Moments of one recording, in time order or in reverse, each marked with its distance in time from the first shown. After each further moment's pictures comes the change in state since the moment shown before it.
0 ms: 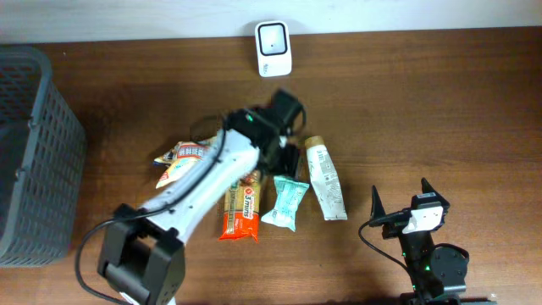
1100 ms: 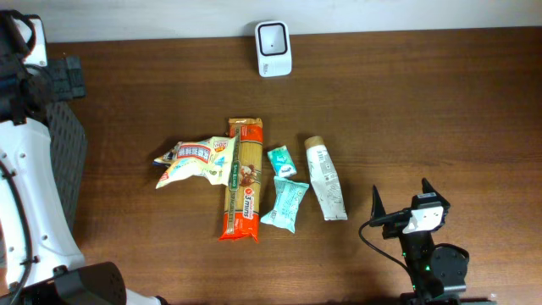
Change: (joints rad) left arm 0.914 -0.162 0.332 0.076 -0.226 0.588; right arm 0.000 0.000 0.000 0.000 0.005 -0.001
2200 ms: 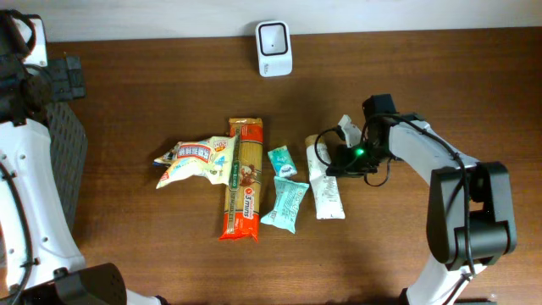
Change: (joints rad) left arm 0.000 -0.008 0.000 -0.006 0.000 0.007; right arm 0.067 1.912 1.180 -0.706 -0.497 0.035
